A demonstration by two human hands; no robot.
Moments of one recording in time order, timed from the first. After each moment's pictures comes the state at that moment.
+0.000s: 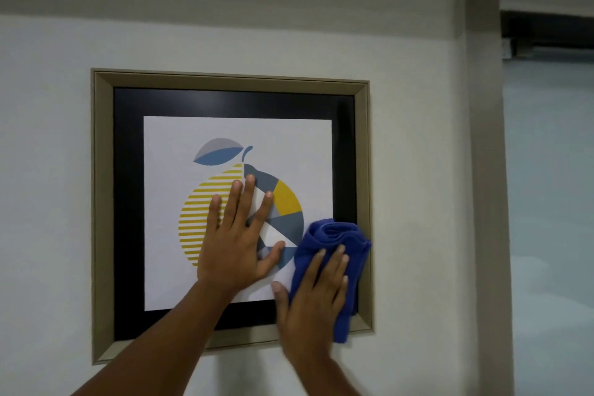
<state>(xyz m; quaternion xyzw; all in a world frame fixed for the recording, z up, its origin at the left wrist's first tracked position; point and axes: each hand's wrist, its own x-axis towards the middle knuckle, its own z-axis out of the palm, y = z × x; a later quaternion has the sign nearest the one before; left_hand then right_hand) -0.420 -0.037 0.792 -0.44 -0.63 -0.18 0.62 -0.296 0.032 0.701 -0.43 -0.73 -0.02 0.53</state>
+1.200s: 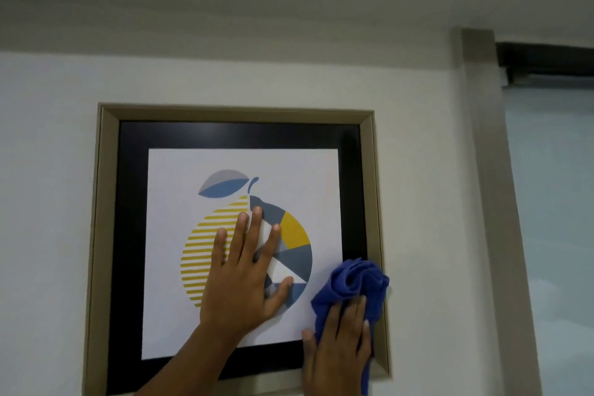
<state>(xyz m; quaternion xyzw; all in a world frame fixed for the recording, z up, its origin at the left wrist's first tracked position) -0.418 -0.038 0.793 -0.46 -0.62 -0.19 0.61 -0.298 0.039 0.671 -0.37 -0.66 -0.12 0.64</state>
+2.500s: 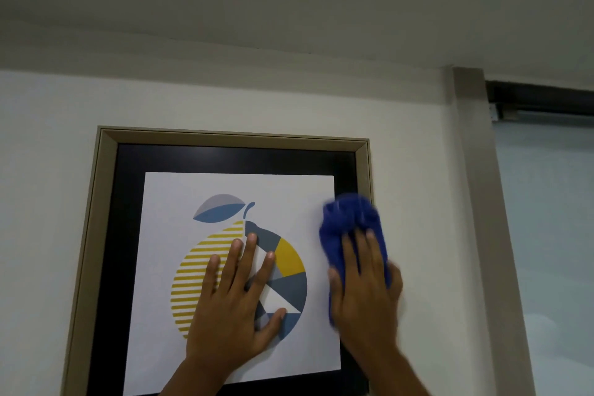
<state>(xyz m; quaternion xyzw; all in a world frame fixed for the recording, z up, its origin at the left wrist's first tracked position) -0.413 -0.043 0.795 -0.48 -0.65 -0.20 0.56 -0.235 0.090 0.803 -0.33 -0.72 -0.16 0.59</state>
